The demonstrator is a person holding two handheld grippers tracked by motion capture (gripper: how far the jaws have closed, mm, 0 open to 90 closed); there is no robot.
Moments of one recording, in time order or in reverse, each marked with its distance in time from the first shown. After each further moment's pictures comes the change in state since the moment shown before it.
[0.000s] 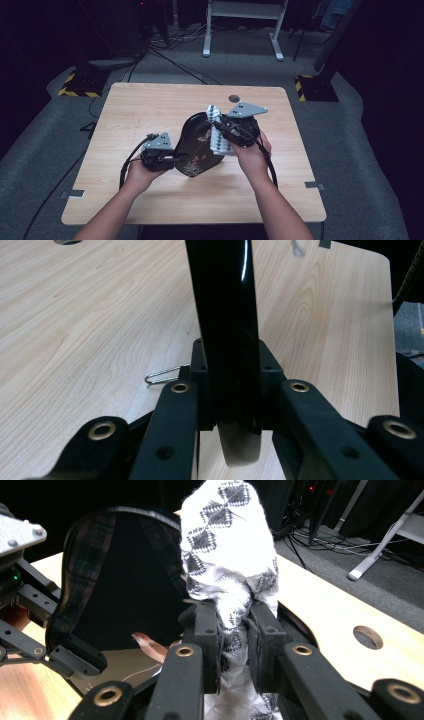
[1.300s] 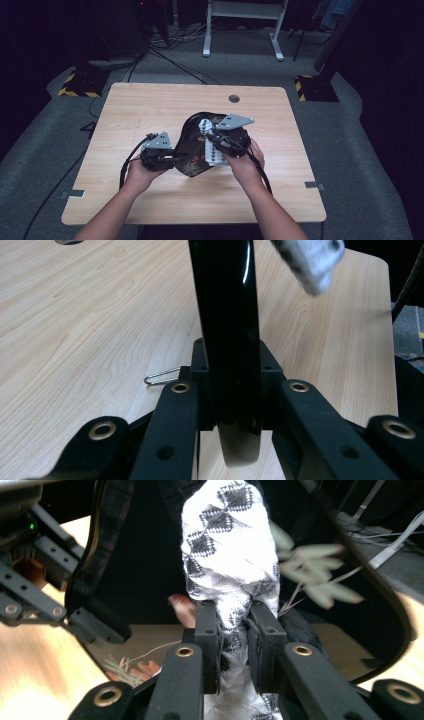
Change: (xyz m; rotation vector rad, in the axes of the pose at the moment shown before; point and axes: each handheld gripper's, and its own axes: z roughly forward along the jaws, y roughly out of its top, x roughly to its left) left arm 0.001 -0.001 0.000 -0.008 -0.002 -0.010; right arm 0.022 -0.014 0.015 0.061 0.035 -0.045
